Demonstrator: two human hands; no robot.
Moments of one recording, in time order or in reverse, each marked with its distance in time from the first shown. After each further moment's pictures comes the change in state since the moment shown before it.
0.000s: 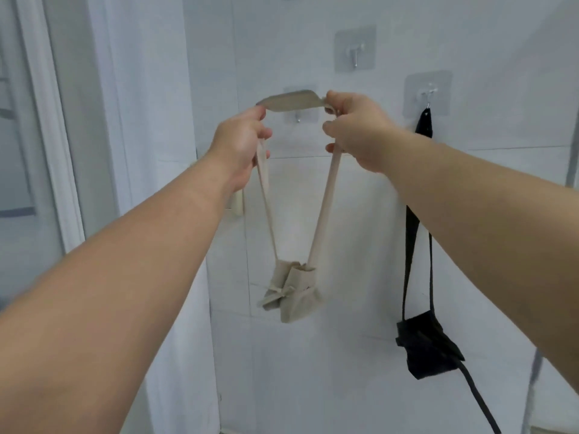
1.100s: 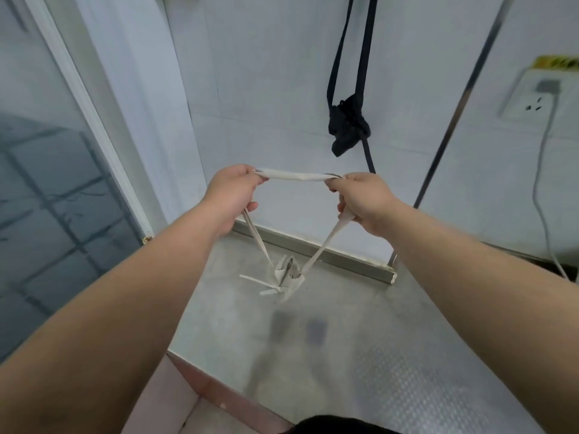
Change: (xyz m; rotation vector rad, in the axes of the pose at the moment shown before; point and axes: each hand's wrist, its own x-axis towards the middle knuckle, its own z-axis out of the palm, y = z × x) left_hand -0.315 -0.150 0.044 0.331 0.133 -0.634; right_hand -0.314 0.166 -0.057 0.161 -0.318 0.774
